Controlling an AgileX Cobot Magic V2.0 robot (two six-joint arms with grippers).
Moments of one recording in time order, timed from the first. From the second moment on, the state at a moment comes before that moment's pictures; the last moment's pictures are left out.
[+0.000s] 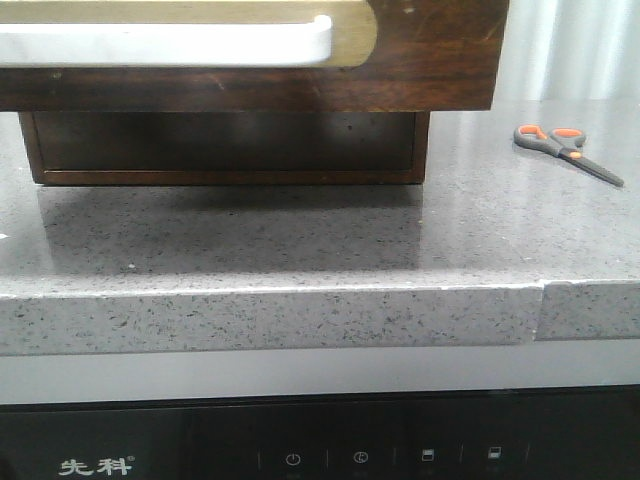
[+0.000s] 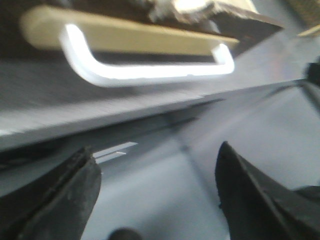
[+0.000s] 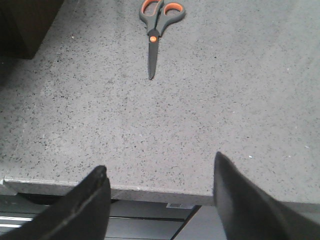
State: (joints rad) left arm -0.03 0.54 -0.66 -0.80 1.05 0.35; right arm 0.05 0.55 -0.62 -0.06 0.67 0.03
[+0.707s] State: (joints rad) left arm -0.49 0.53 -0.99 -0.01 1.08 0.06; right arm 0.05 0.55 -0.62 -0.06 0.67 0.03
